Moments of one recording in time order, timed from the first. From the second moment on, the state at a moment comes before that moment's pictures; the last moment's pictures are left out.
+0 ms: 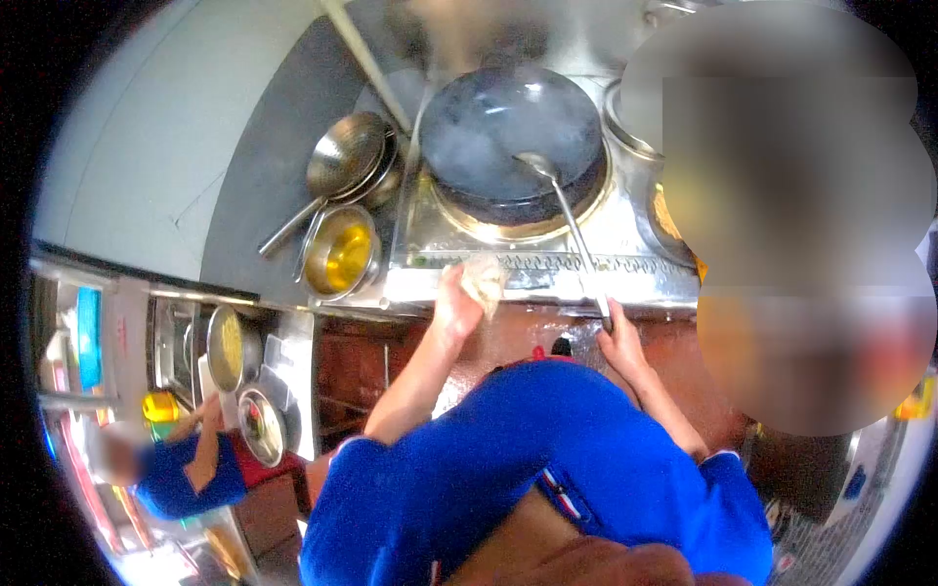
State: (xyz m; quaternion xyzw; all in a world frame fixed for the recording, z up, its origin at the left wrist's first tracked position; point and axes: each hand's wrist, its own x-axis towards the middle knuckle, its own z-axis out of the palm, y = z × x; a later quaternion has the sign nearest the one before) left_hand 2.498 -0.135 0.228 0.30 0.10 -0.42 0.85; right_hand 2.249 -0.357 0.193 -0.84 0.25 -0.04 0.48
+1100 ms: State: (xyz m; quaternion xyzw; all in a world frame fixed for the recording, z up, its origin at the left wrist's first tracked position) left_hand 2.666 -0.155 0.244 0.24 0.23 -0.42 0.85; right_hand 2.616 -0.433 0.502 -0.99 0.11 0.05 0.10
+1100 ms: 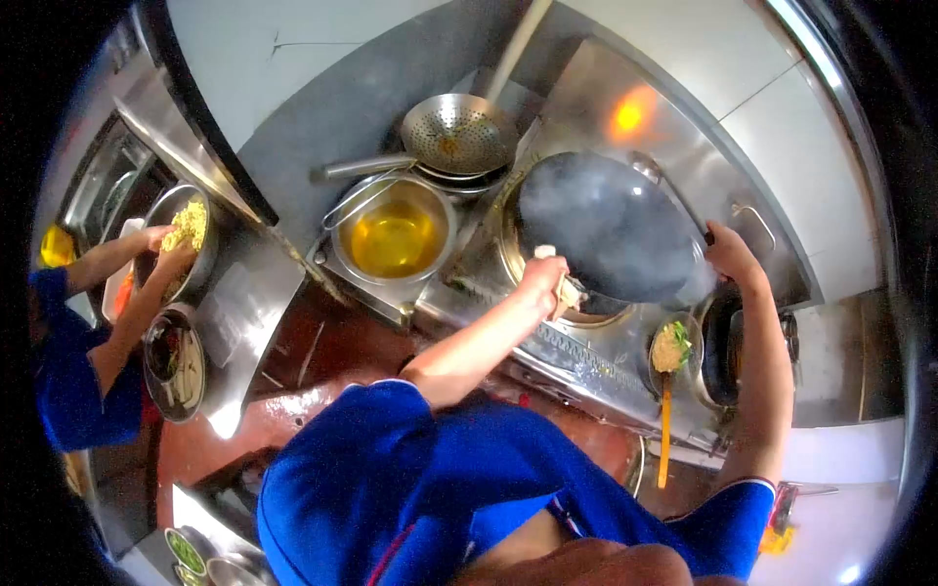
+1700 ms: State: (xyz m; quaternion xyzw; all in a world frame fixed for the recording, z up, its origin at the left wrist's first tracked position) left_hand 2.785 -0.043 0.238 0.00 0.12 -0.47 0.87; right_hand 2.775 -0.210 0.631 -0.95 -0.05 0.02 -0.30
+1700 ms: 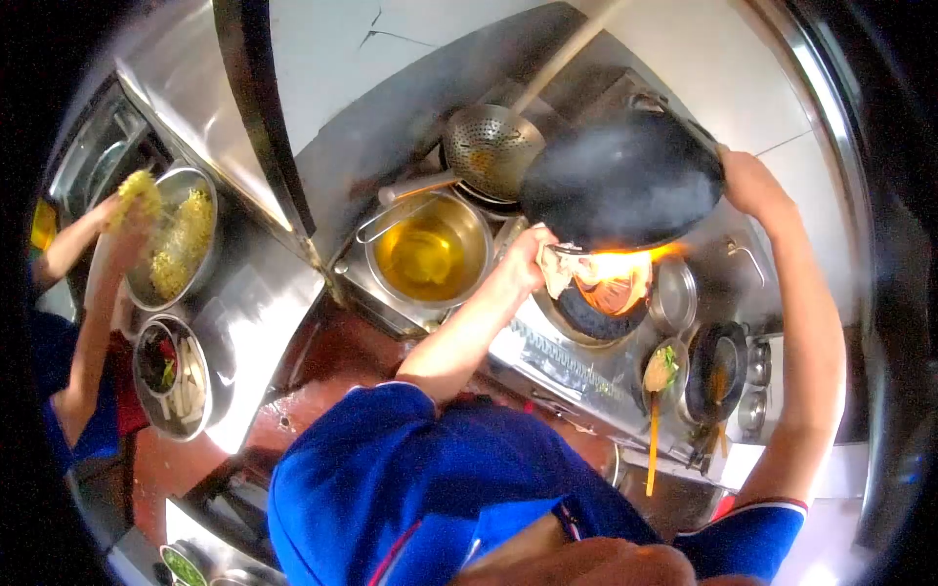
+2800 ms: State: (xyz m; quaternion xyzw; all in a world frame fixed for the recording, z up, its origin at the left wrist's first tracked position) left_hand 2.479 -0.040 0.204 0.37 0.12 -0.46 0.80; right_hand 2.397 -0.324 0.397 -0.96 0.17 -0.09 0.20
